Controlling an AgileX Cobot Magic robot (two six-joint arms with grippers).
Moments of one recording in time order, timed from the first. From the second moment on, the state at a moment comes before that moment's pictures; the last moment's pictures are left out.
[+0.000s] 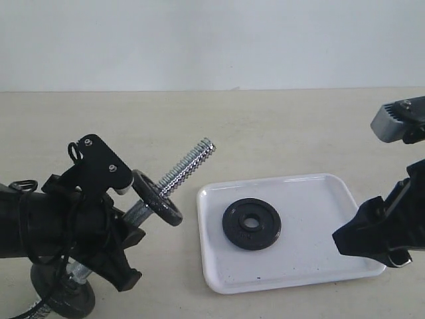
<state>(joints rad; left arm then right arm) -0.64 1.47 -0.52 -1.75 -0.02 1.93 0.29 1.04 -0.62 0.44 0.78 -0.43</state>
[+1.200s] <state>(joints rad) -0.64 1.47 -0.58 -1.74 0.04 1.93 0.29 1.28 -0.71 0.77 0.68 -0.81</state>
